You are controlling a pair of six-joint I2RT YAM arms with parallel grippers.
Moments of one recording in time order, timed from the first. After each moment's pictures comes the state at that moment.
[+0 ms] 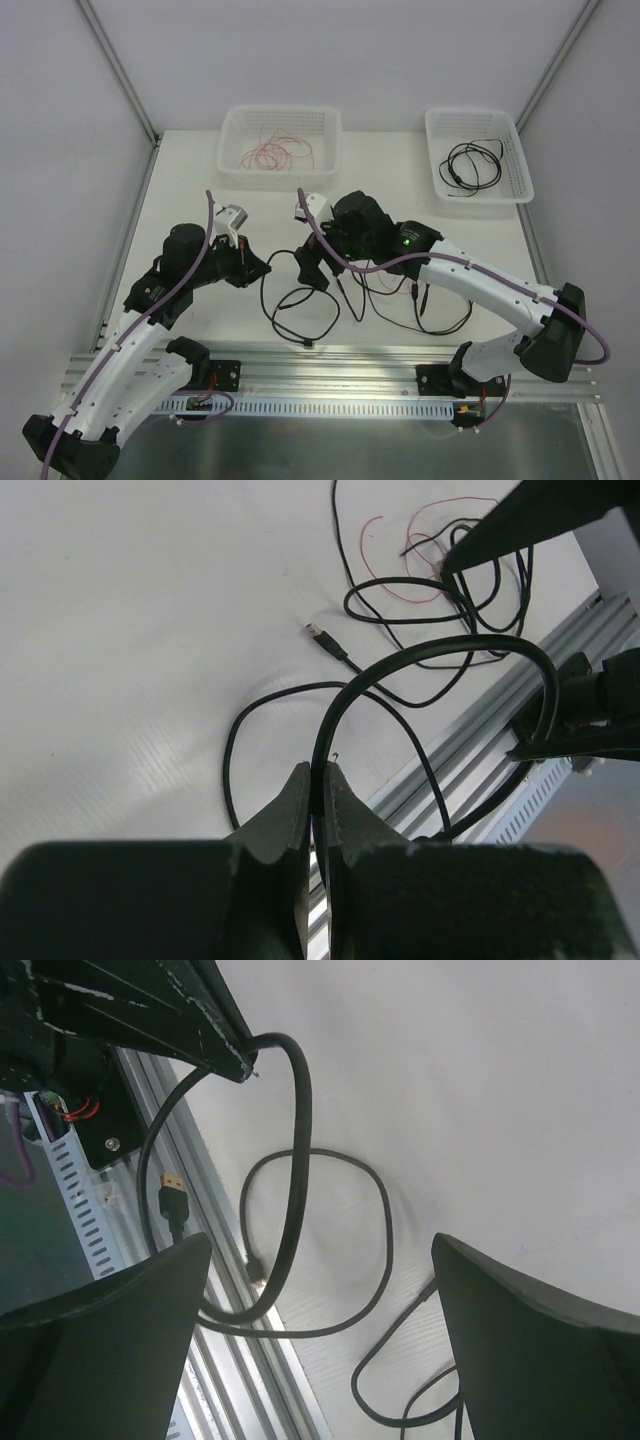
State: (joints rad) left arm -0.38 0.67 0.70 -0.53 0.43 -0.32; right arm 1.00 1.37 1.28 -0.54 -0.20 0.03
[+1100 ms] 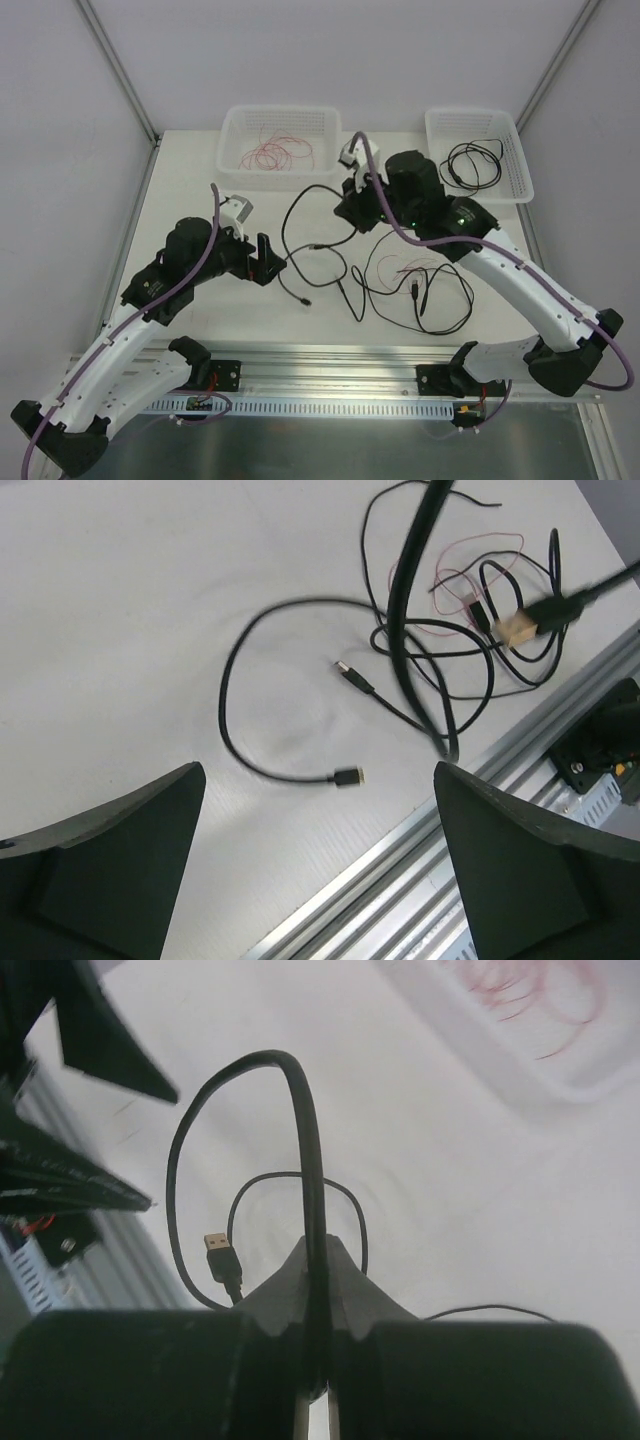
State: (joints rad) left arm -0.54 0.73 0.83 -0.55 0.23 -0.27; right arm 0.86 1.31 1.47 -0.64 -0.13 0.00
